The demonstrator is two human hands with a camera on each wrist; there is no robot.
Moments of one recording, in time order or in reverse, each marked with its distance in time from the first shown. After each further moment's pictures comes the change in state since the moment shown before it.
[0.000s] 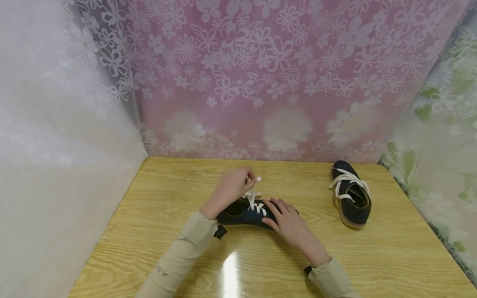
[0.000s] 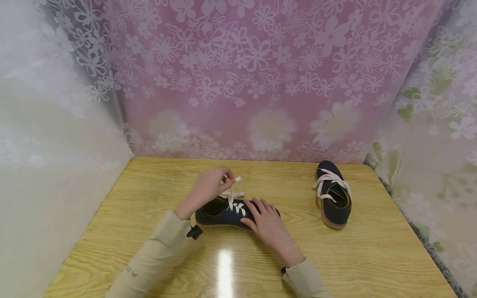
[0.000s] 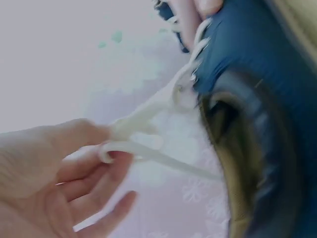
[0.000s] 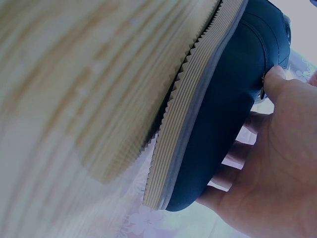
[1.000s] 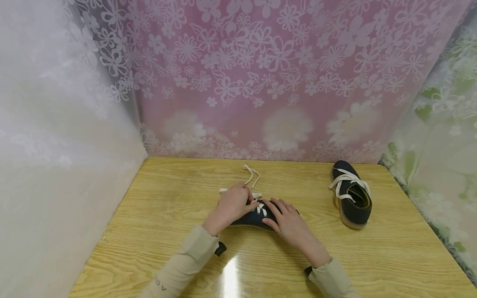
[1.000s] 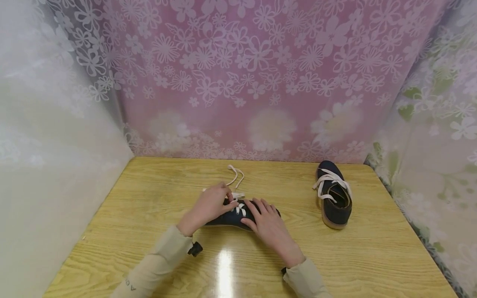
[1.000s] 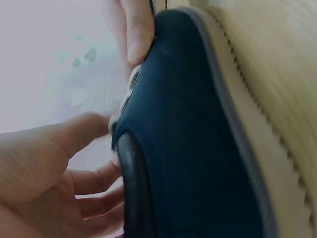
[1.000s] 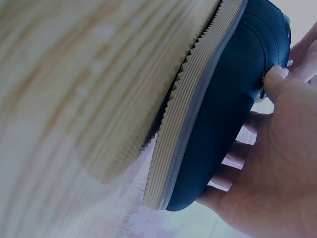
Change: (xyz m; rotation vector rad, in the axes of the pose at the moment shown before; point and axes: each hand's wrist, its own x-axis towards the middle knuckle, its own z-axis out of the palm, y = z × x) left_hand -0.030 -0.001 0.038 0.097 -0.090 -0.056; right_hand 0.000 0.000 0.001 -0.019 0.006 0.006
